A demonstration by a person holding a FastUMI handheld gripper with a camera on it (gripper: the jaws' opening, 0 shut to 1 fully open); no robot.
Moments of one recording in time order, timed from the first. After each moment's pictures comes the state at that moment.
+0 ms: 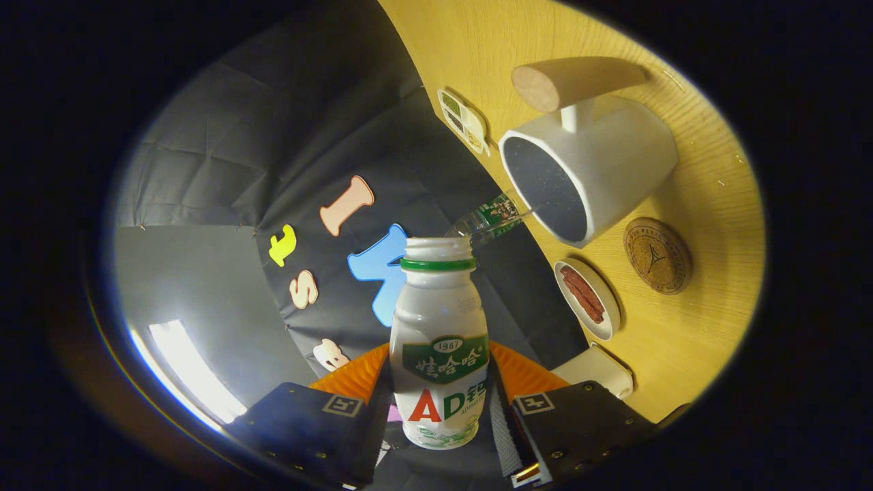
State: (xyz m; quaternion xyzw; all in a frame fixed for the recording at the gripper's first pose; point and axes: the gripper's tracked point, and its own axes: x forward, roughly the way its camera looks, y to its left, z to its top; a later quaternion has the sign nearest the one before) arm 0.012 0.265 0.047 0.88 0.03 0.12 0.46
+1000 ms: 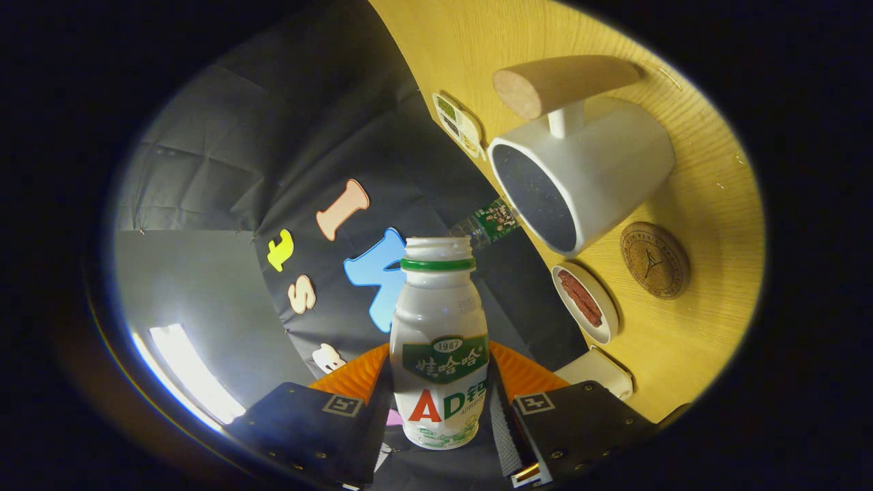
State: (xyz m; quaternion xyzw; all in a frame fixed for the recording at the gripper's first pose) arm 0.021 0.264 0.038 0.88 0.03 0.12 0.46
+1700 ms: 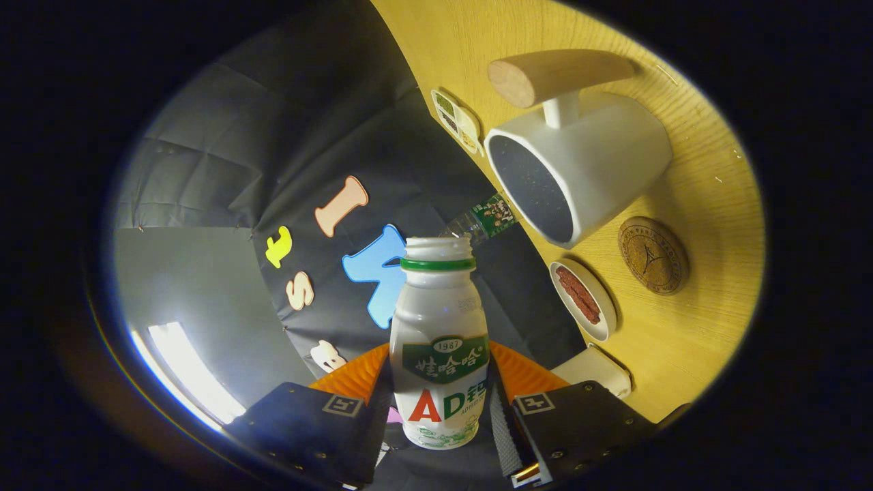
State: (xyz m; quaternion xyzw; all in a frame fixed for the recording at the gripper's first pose) arm 0.019 0.265 0.040 0.88 0.04 0.12 0.46
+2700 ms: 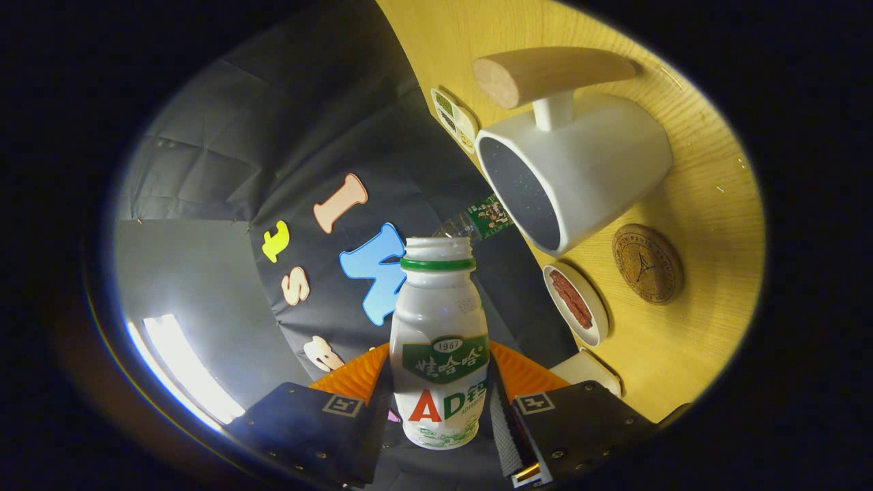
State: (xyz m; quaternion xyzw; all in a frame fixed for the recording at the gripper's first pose) arm 0.018 0.269 0.026 0.86 0.05 0.12 0.49
